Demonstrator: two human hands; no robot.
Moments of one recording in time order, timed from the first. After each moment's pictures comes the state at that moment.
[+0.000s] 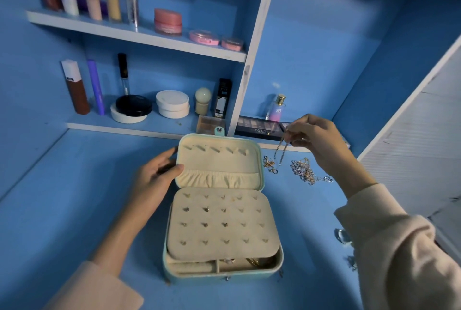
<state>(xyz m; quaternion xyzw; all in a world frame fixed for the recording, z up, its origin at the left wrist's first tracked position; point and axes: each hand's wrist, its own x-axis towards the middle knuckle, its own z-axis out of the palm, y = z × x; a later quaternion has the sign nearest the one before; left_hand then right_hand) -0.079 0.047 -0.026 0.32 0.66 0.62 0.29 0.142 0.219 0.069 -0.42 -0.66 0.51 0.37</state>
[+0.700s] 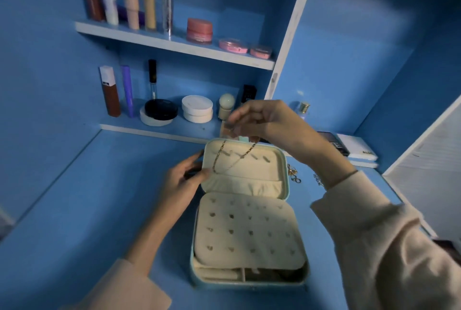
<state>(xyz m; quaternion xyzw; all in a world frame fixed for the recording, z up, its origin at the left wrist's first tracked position) -0.080 0.046 -0.027 0.34 0.64 0.62 0.29 0.047 0.160 0.105 -0.21 -0.84 0.46 0.18</state>
